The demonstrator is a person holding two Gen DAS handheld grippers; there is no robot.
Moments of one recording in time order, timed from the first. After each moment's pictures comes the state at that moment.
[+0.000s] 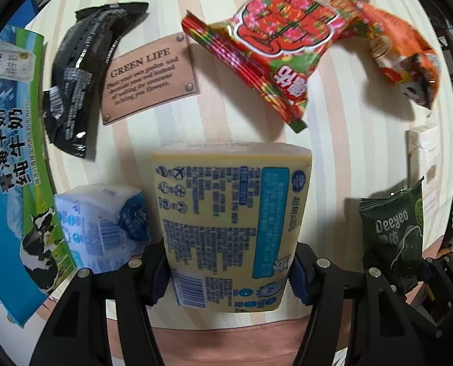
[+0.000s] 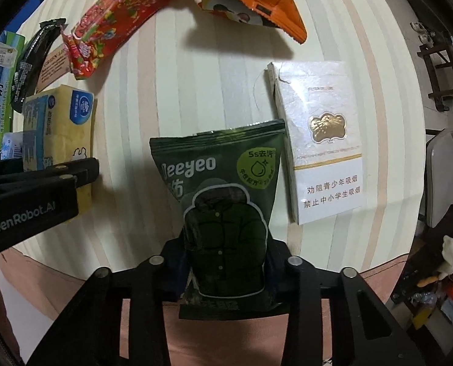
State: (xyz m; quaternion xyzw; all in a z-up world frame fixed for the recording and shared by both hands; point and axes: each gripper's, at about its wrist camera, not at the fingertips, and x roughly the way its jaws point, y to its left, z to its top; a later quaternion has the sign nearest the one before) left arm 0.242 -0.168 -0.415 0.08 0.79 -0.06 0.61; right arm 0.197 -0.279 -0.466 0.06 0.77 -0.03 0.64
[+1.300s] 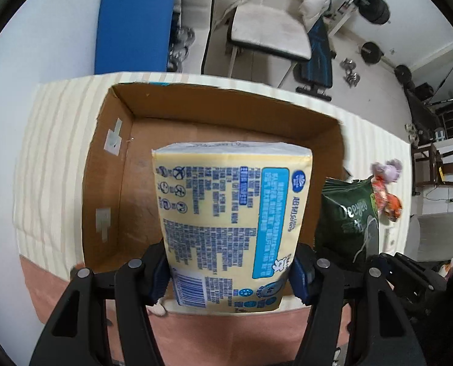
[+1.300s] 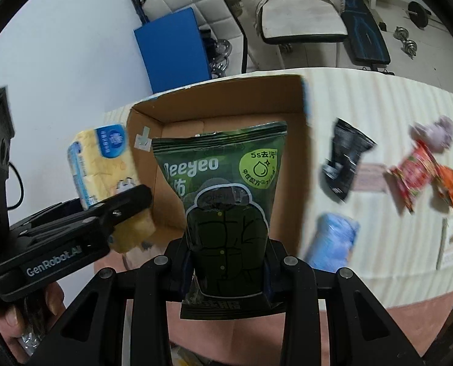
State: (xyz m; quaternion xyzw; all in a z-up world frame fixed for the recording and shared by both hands) left arm 0.389 0.178 -0.191 -0.09 0.70 -0.02 0.71; right arm 0.343 0.057 -0.211 0.11 0.67 0.15 0.72
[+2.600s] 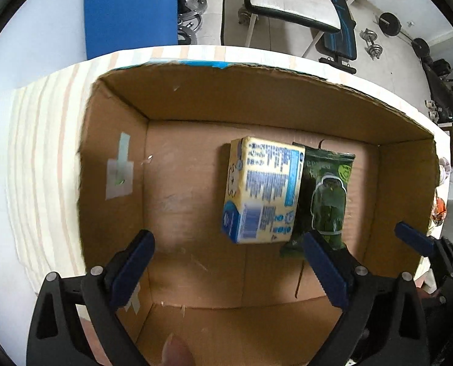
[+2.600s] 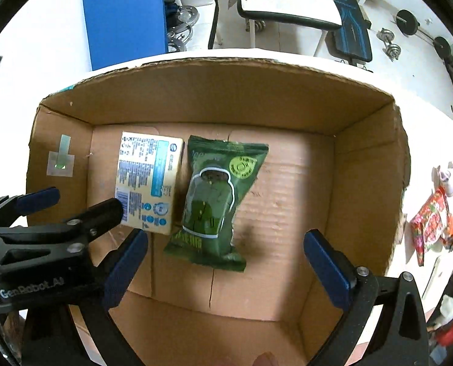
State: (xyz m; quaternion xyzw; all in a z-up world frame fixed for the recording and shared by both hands) left arm 0.438 0.241 -0.282 -0.05 0.74 -0.01 0.67; right arm 0.424 0.134 -0.316 0.02 0.72 0.06 0.69
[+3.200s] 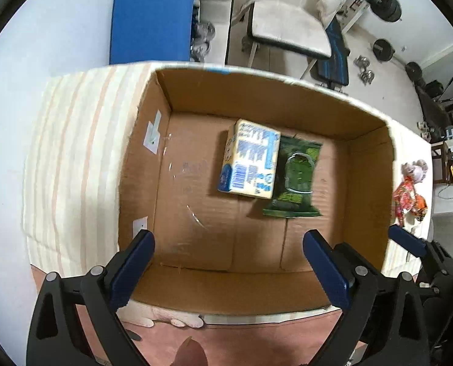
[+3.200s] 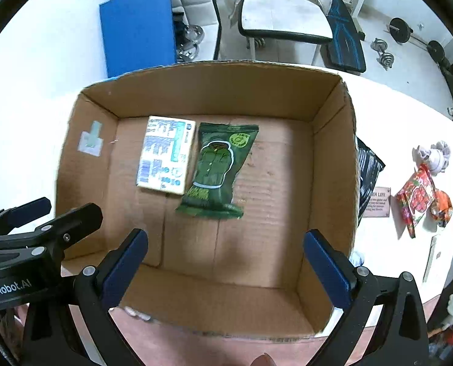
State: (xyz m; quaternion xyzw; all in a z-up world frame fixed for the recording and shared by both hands) left arm 0.377 0.240 -0.214 -0.07 0.68 0.01 0.73; right arm 0.363 0.118 -0.255 0.03 0.68 0.07 0.73
